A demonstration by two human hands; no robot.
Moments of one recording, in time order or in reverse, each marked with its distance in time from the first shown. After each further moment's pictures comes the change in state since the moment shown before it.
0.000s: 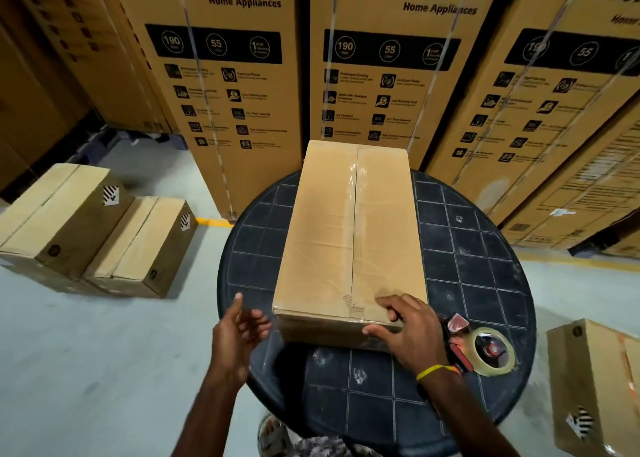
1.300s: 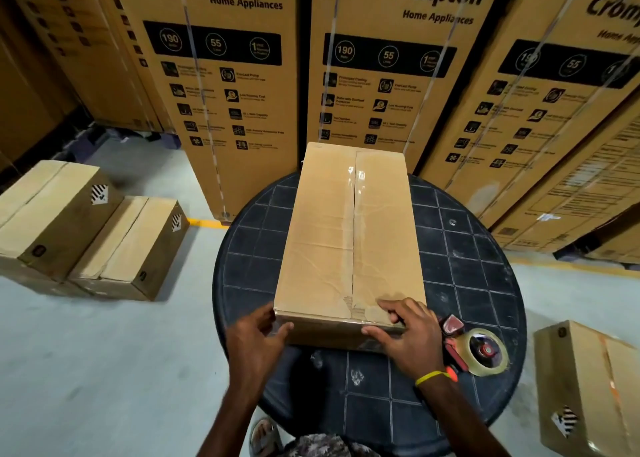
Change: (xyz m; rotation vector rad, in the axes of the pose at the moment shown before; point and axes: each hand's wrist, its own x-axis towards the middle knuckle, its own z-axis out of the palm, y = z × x) left_hand -0.011 -0.022 0.011 0.775 0.014 0.620; right_hand -0.011 0.000 0.010 -0.021 0.118 0.034
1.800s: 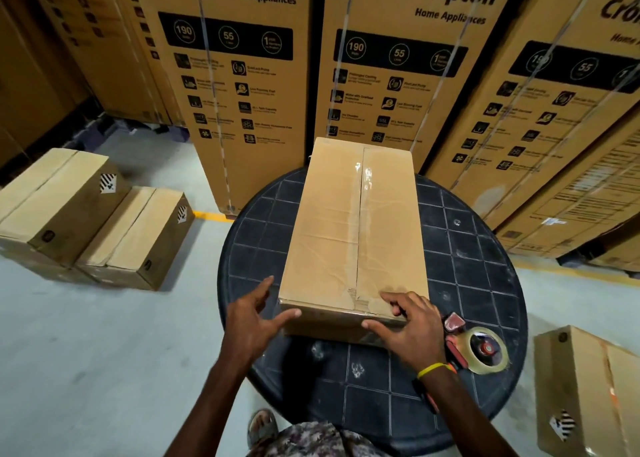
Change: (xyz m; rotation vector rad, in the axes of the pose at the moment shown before) left_hand 0.019 -0.013 -0.017 -0.009 -0.151 0.118; right_hand 0.001 -0.006 -0.003 -0.021 -0.024 0.001
